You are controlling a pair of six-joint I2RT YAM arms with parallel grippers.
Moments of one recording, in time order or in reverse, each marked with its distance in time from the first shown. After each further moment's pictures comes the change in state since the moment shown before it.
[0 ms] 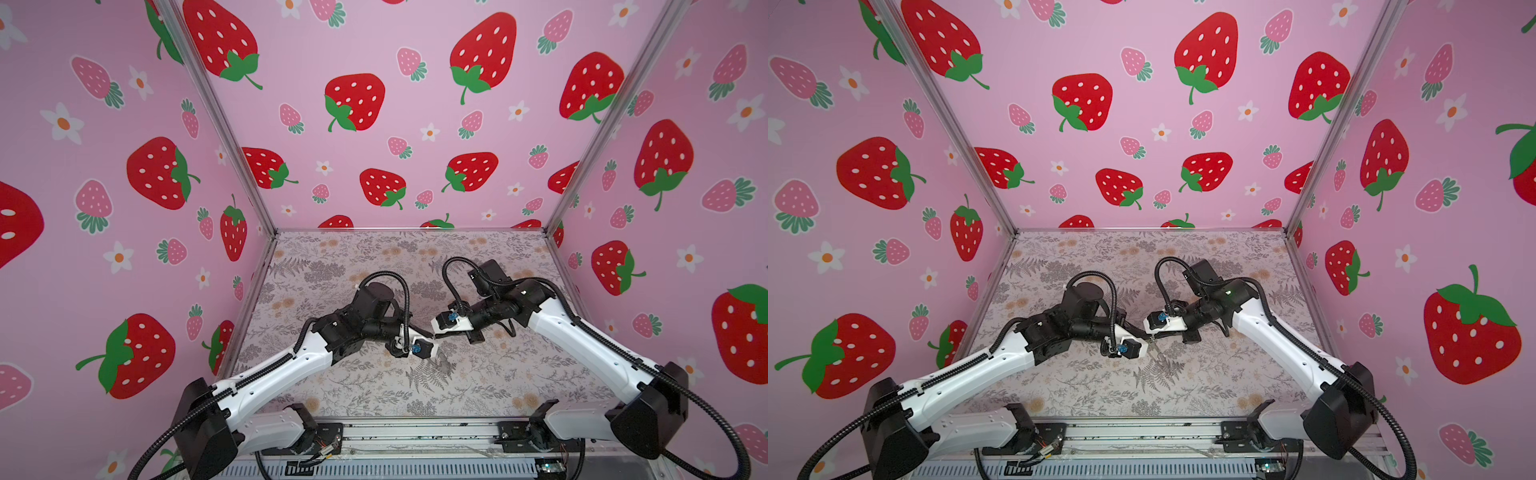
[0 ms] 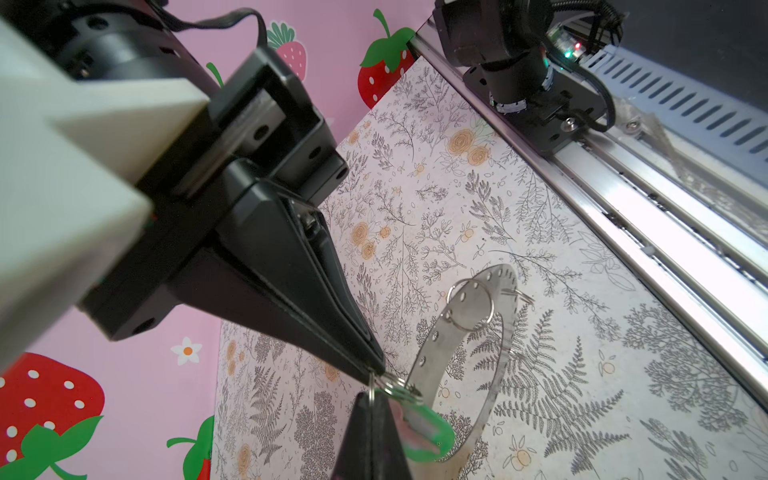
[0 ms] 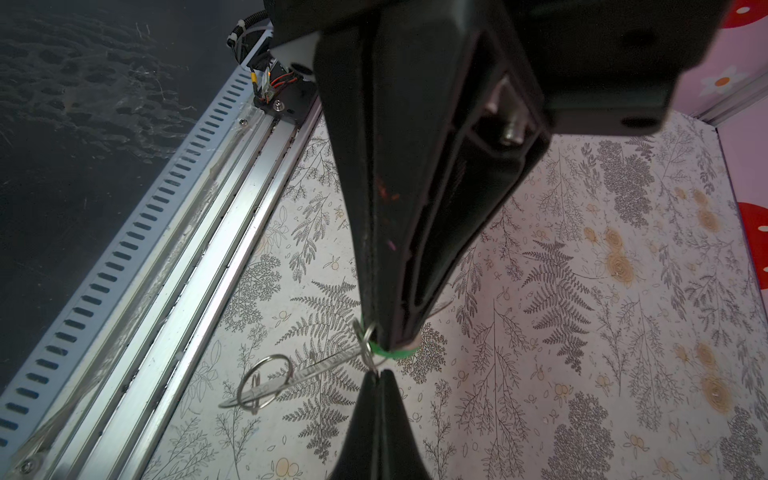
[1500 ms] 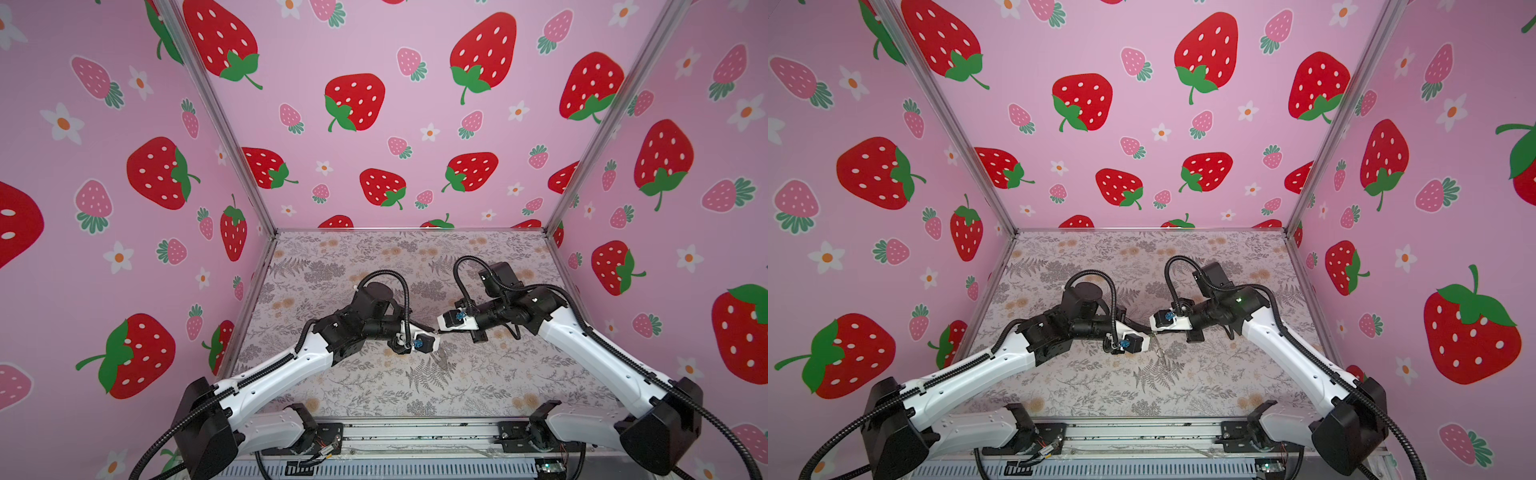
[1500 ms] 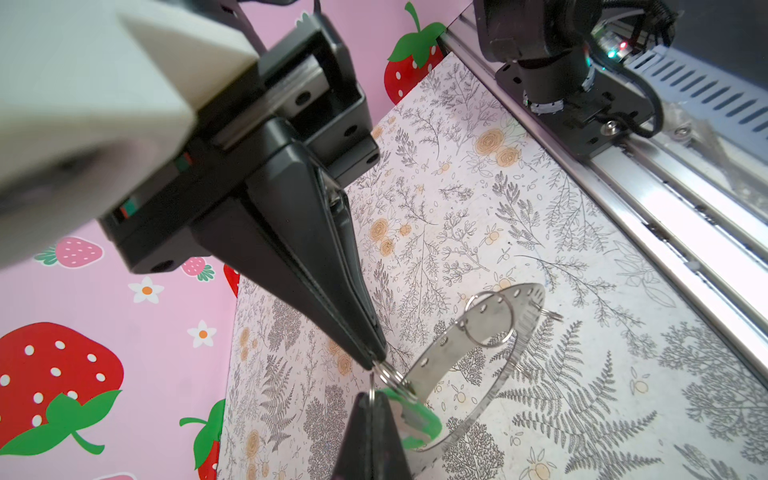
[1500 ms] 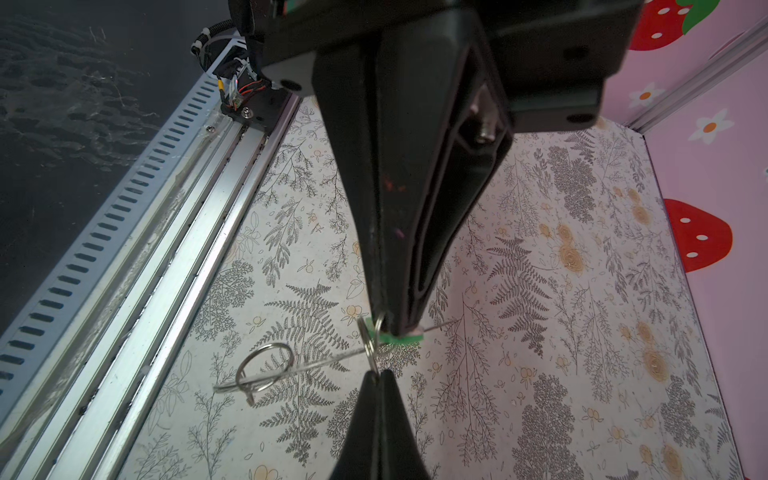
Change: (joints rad) left arm 0.005 0.001 -0.017 0.071 -0.027 -0.058; right arm -0.039 -0.082 -0.079 0.111 -0.008 0.043
